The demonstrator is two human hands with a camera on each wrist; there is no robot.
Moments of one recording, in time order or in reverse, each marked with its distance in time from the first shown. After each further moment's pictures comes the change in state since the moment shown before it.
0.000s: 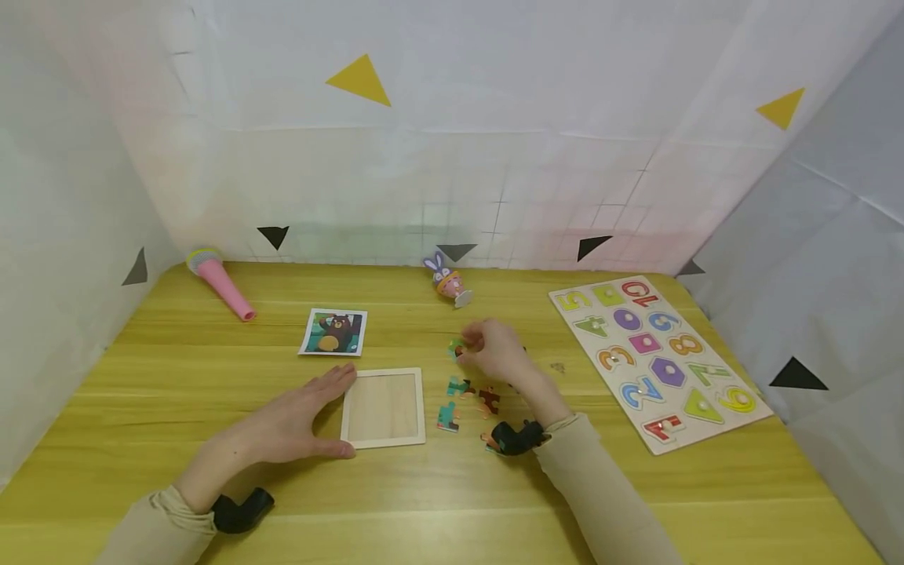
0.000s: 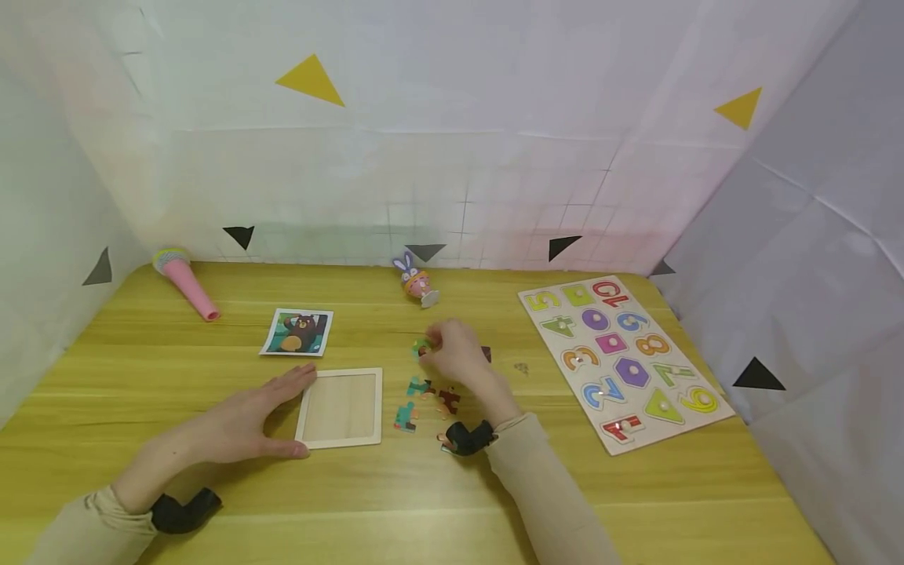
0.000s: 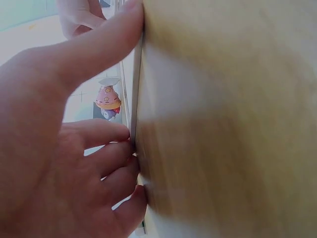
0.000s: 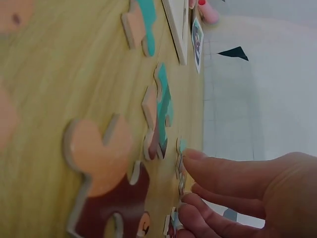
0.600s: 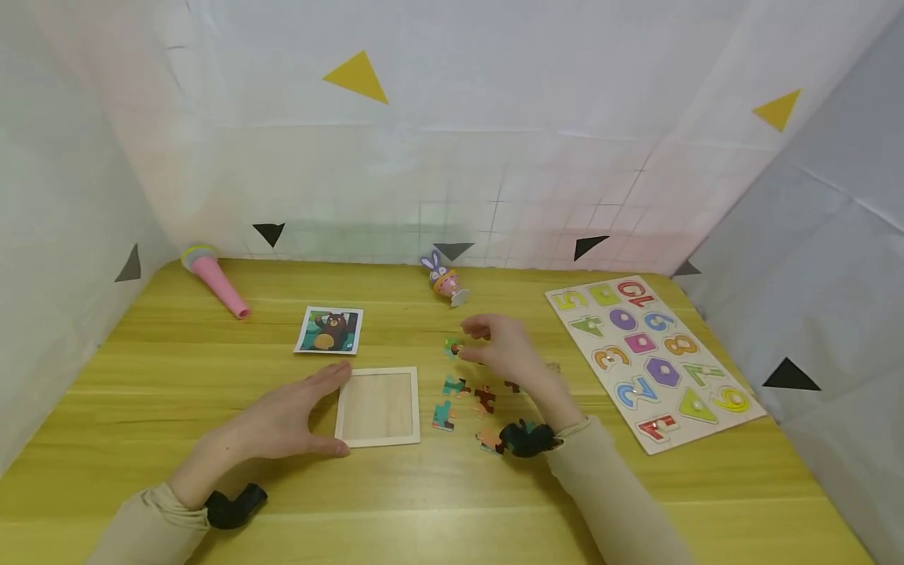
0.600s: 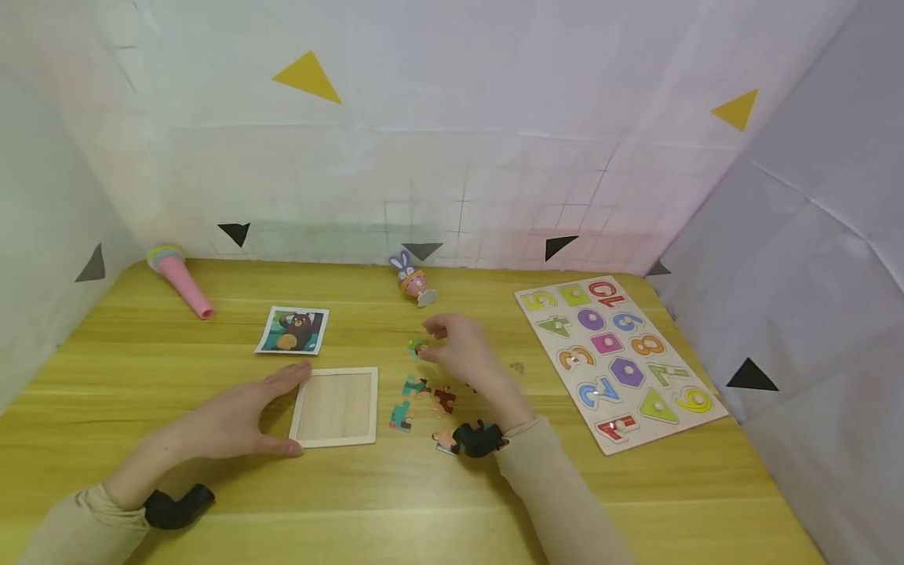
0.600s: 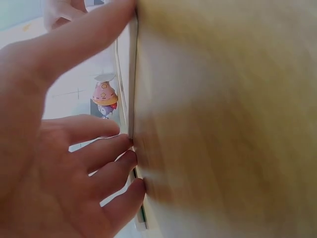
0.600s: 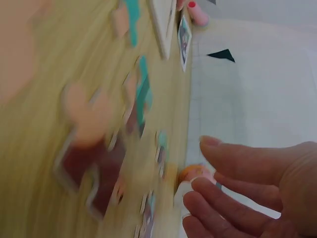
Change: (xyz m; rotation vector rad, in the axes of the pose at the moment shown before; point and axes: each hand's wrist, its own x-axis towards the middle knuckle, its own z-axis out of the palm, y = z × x) left_hand 0.002 0.001 -0.003 0.016 0.028 -0.008; right_hand -0.011 0.003 -0.015 0.095 0.043 -0.074
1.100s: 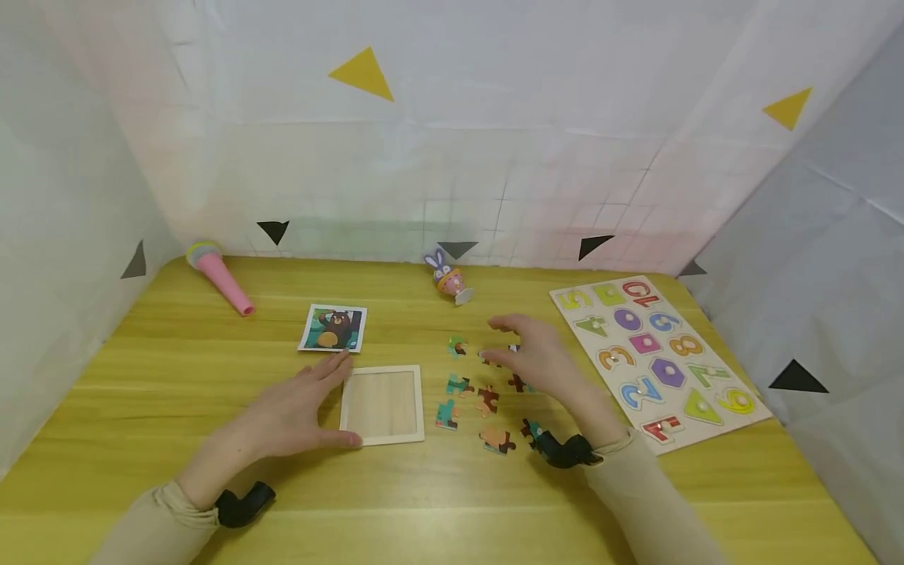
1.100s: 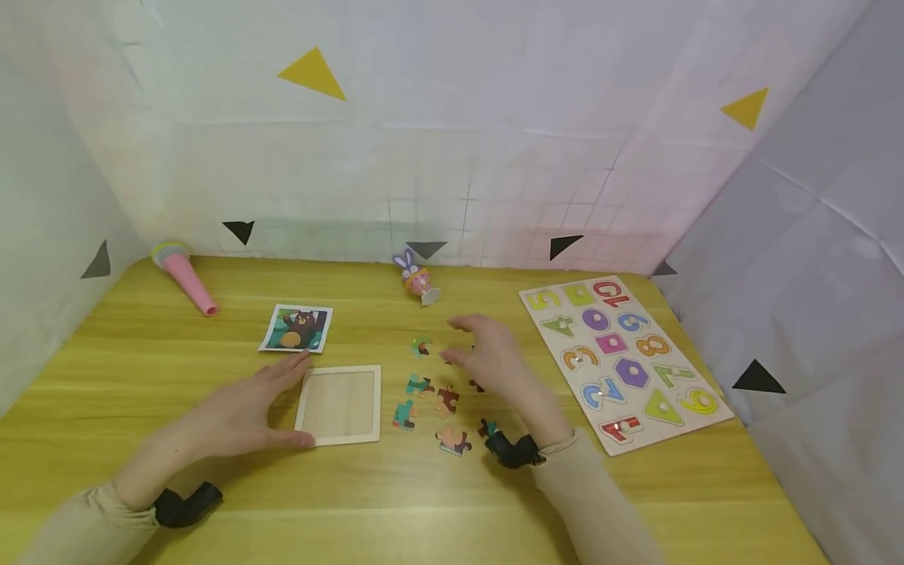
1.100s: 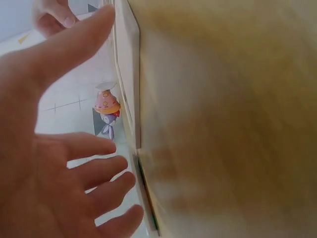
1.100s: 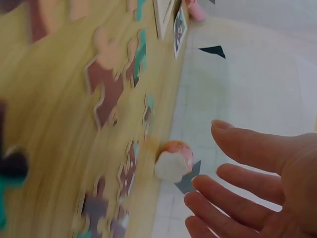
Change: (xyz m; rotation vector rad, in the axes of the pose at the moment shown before) left_hand -0.001 0.014 -0.005 0.125 0.054 -0.077; right_hand -0.025 0.008 -0.024 -0.147 0.061 -0.097
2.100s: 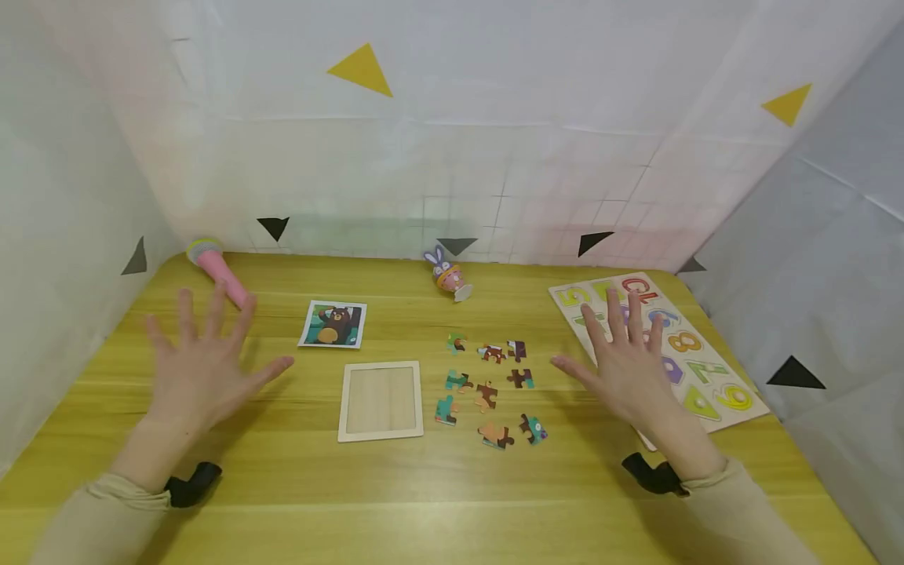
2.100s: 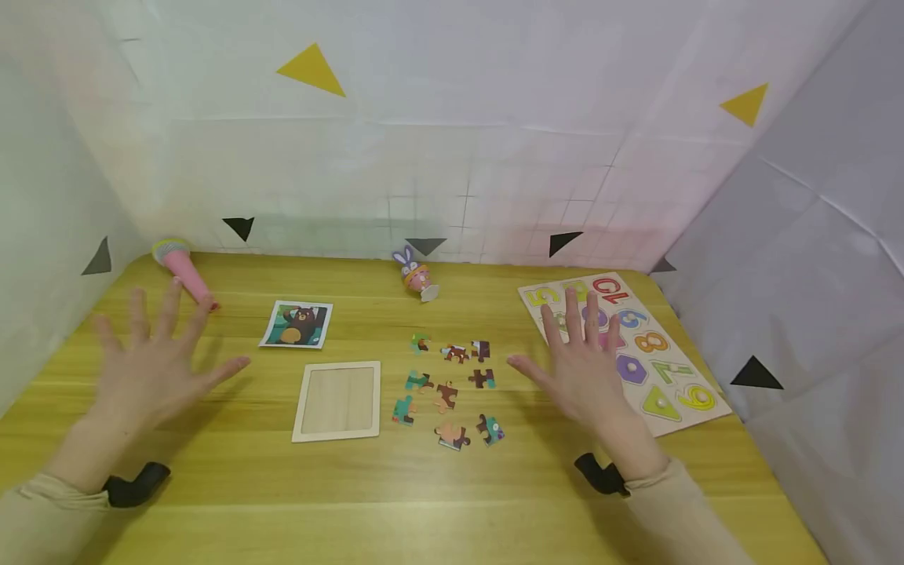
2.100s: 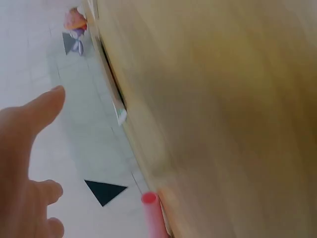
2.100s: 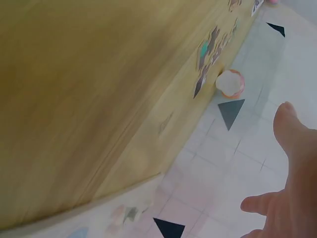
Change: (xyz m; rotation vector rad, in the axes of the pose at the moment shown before) left_hand -0.022 -0.069 -0.037 0.423 0.407 -0.280; right_hand -0.064 0.069 -0.053 -0.590 0.135 0.047
